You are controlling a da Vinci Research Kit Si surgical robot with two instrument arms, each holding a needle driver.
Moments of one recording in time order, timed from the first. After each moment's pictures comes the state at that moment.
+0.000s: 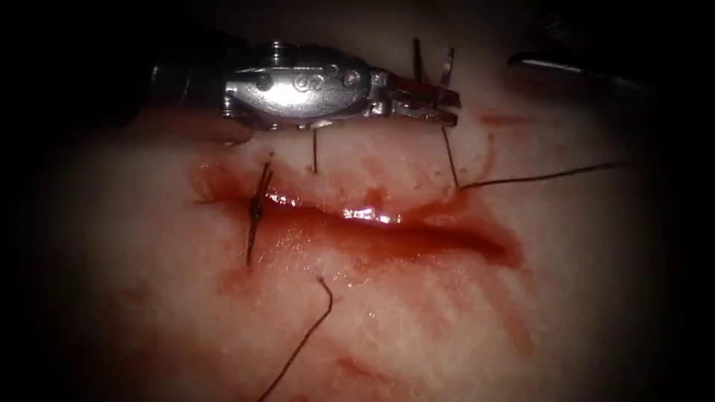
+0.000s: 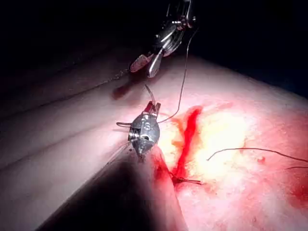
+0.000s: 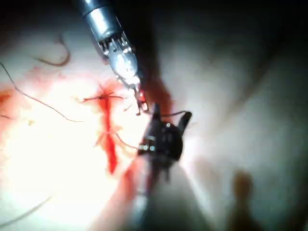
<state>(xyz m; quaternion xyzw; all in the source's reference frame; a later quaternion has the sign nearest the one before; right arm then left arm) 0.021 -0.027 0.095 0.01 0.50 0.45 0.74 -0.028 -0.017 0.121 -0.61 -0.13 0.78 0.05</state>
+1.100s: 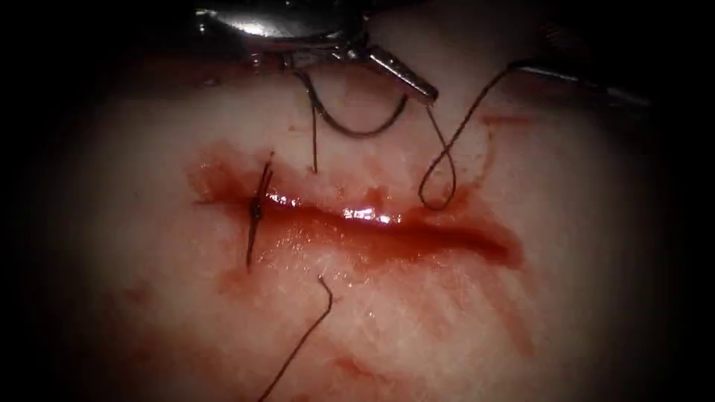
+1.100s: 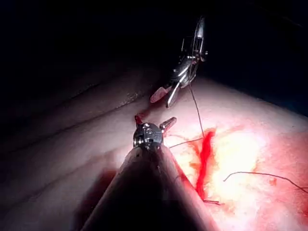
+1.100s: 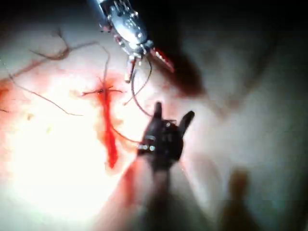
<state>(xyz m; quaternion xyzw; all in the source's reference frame) 0.022 -0.028 0.096 0.00 0.50 0.45 0.74 -0.026 -0.011 0.115 -0.53 -0.17 0.82 0.15</state>
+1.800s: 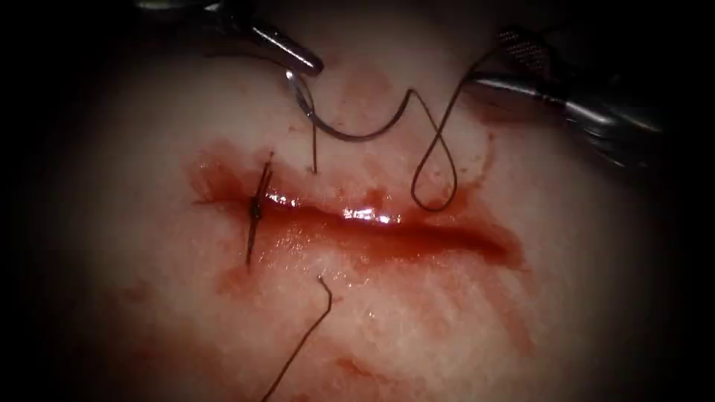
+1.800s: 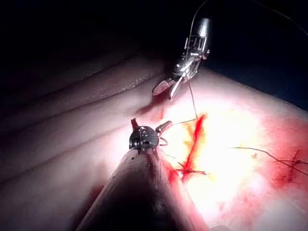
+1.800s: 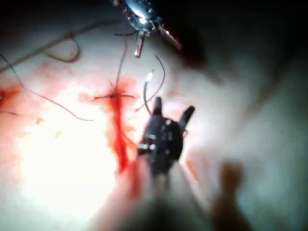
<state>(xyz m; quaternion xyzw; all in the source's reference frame) 0.026 -0.031 0.097 0.09 0.52 0.37 0.77 -0.017 -0.013 0.112 -0.51 -0.15 0.84 0.14</state>
